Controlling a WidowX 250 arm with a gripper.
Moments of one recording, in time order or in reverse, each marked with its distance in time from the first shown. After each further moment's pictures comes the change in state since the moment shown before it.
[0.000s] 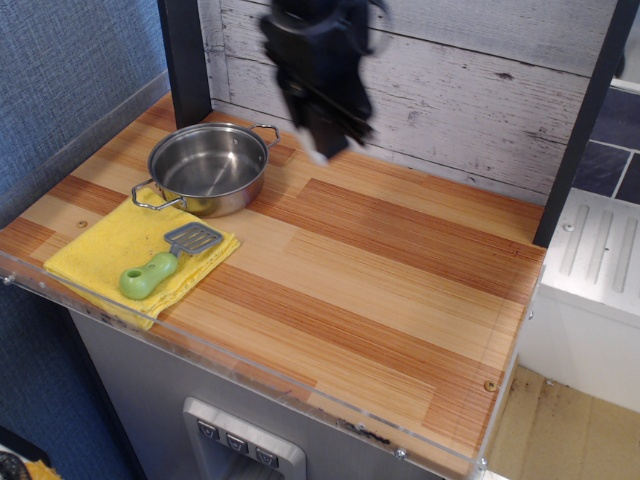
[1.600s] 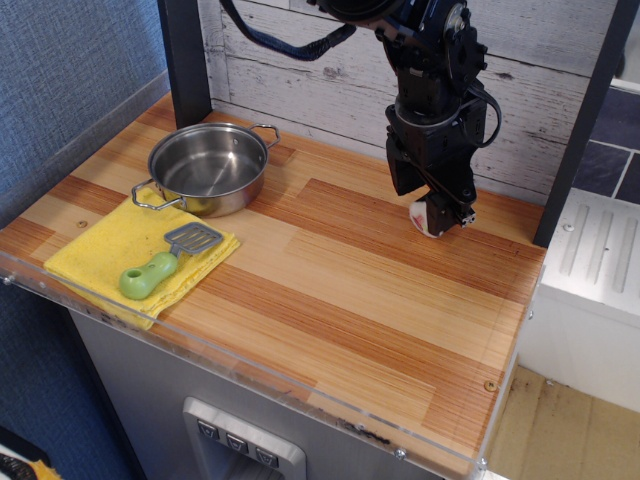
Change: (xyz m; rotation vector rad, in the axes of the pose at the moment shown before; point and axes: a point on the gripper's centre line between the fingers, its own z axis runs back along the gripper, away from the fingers) arm 0.036 -0.050 -0.074 -0.138 -0.007 -0.163
